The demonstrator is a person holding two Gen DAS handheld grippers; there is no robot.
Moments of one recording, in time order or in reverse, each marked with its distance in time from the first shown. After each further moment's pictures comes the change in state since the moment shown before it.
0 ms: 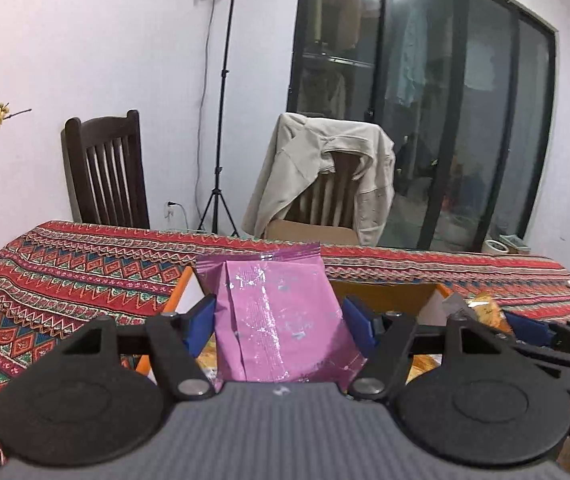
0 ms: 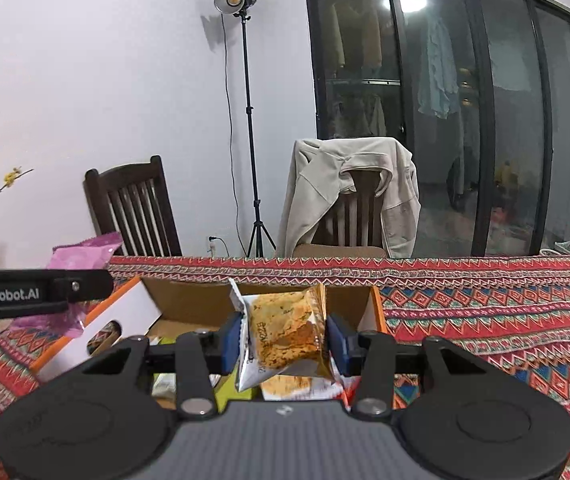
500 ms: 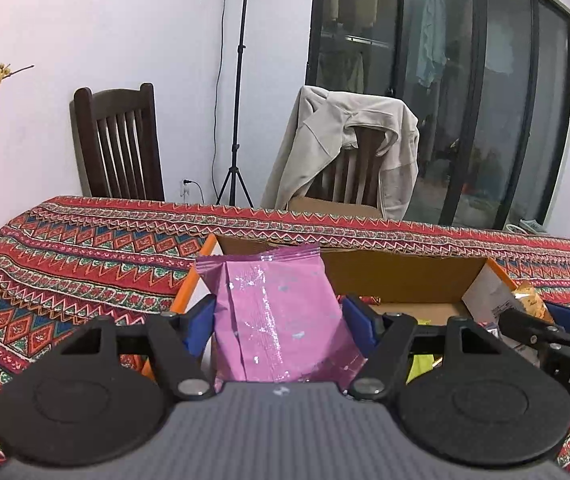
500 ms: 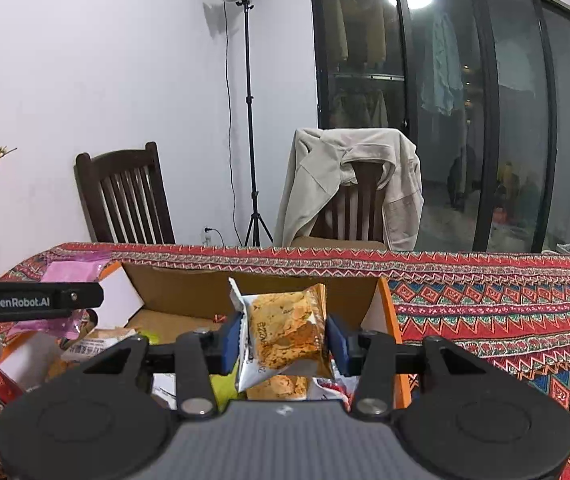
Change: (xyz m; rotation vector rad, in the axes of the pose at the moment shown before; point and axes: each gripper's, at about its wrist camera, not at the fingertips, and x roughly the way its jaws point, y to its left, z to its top) left arm 0.044 0.024 -0.022 -0.003 0.058 0.041; right arm 0.035 -0.003 -0.020 -0.027 0.026 0.001
